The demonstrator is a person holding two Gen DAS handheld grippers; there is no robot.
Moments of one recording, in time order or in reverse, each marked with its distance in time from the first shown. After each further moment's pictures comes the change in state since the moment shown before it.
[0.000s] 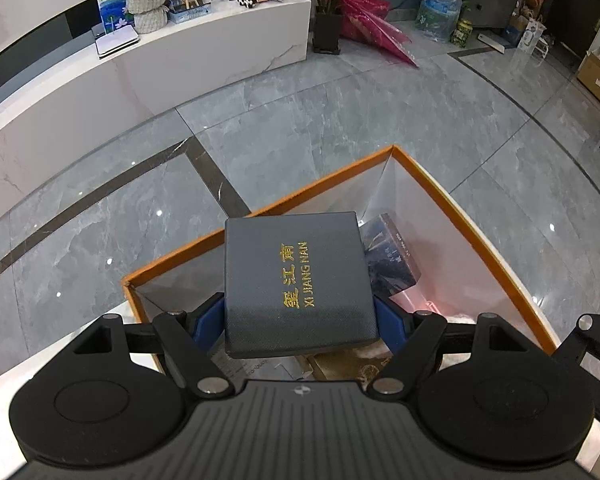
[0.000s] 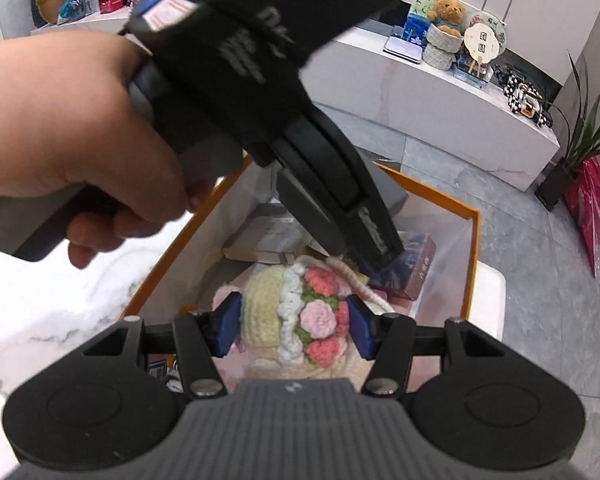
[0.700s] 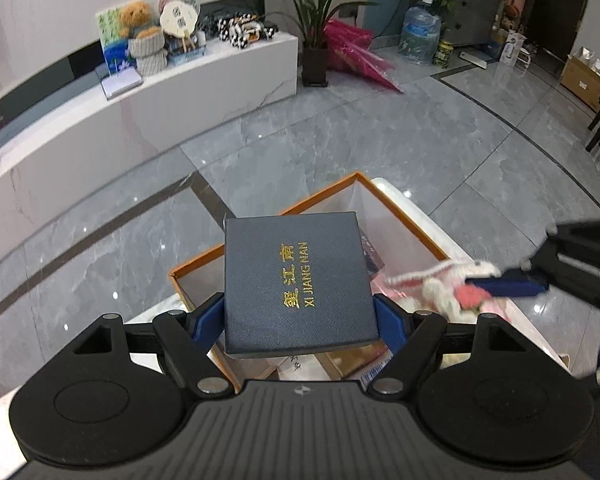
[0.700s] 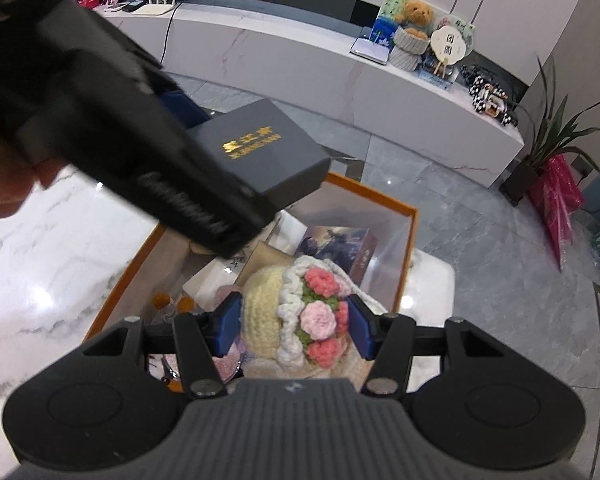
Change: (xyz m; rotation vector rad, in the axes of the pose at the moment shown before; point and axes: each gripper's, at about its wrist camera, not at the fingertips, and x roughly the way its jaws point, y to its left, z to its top) left arm -0.068 -0.005 -0.018 0.029 -0.100 -0.006; right arm -0.035 -0.022 0.002 0.014 0.026 -0.095
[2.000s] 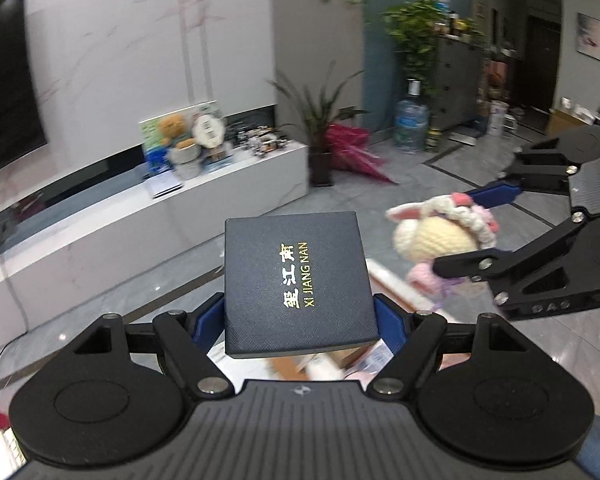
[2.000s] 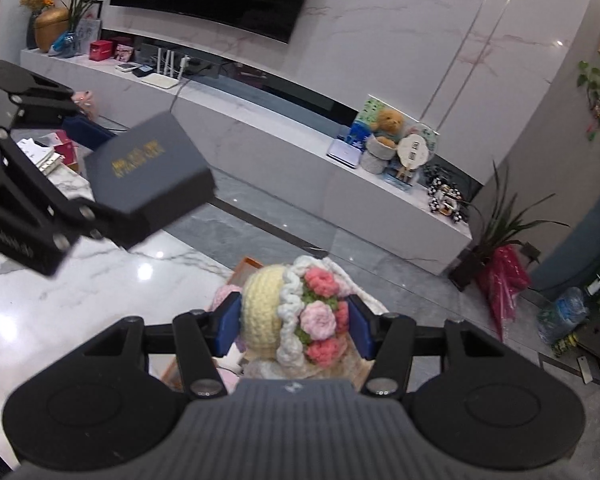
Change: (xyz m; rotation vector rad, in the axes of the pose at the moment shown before) left arm -0.228 -0.031 -0.046 0.085 -0.313 0.038; right arm -0.208 0.048 0.033 -0.092 -0.230 -0.141
